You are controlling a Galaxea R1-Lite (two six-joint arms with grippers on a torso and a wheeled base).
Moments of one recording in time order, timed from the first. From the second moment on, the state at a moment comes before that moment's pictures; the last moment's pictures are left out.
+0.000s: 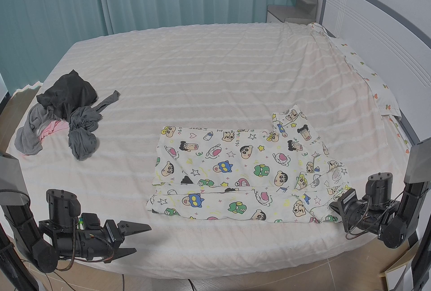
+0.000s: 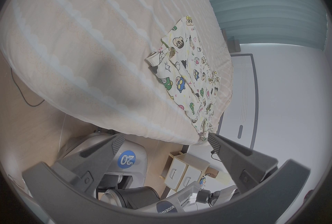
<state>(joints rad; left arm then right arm) -0.17 1.91 -0.02 -1.17 -0.56 -0.97 0.19 2.09 -0.15 -1.32 -0.01 1.25</state>
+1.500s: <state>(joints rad) -0.17 1.91 -0.02 -1.17 -0.56 -0.96 0.25 1.74 -0.73 -0.29 -0.04 1.25</state>
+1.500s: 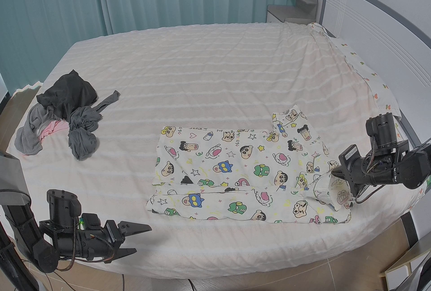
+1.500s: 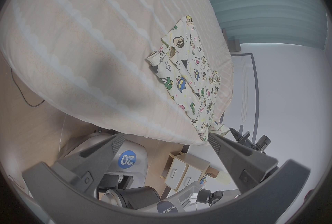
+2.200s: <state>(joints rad) -0.17 1.91 -0.02 -1.17 -0.56 -0.96 0.24 1.74 -0.66 -0.23 0.03 1.35</state>
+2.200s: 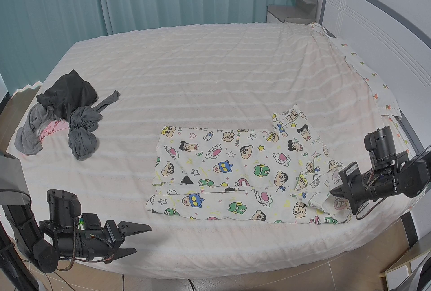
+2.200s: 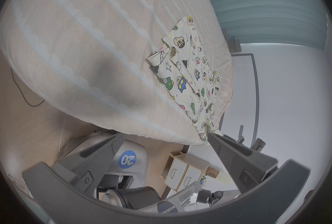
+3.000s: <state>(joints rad) -0.17 1.92 -0.02 -1.17 -0.55 -0.96 0.24 1.87 -0.43 -0.51 0.05 1.35</state>
